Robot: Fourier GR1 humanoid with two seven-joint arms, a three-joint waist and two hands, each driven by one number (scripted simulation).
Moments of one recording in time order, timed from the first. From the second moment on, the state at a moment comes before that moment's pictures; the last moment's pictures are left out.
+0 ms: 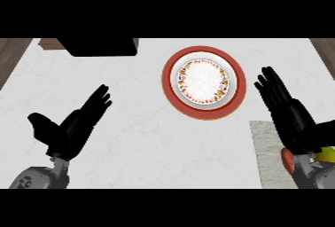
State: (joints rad) left arm -0.13 0.38 -0.28 -1.60 0.41 0.09 0.18; right arm -0.18 -0.48 0.28 -1.70 -0.42 -0.27 0.09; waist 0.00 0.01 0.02
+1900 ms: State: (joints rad) left arm -0.08 0.31 -0.27 -1.43 0.16 0.35 0.18; right arm -0.15 -1.02 0.16 -0.96 0.03 0.52 -0.70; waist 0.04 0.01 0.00
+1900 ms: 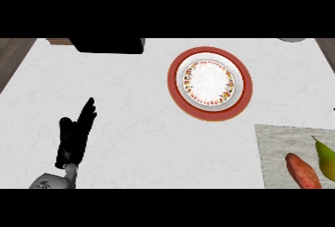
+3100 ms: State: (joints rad) left arm -0.08 0.29 -0.22 -1.41 0.14 0.32 0.17; right arm -0.41 -0.92 0.47 -0.62 0.33 0.43 -0.85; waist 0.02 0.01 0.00
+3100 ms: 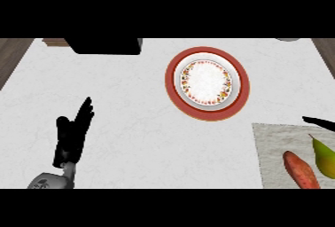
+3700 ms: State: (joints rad) left arm -0.07 0.29 -0.20 -1.43 0.13 0.30 0.19; right arm -0.48 -0.84 0.52 -0.47 0.39 0.38 -0.90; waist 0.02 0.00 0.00
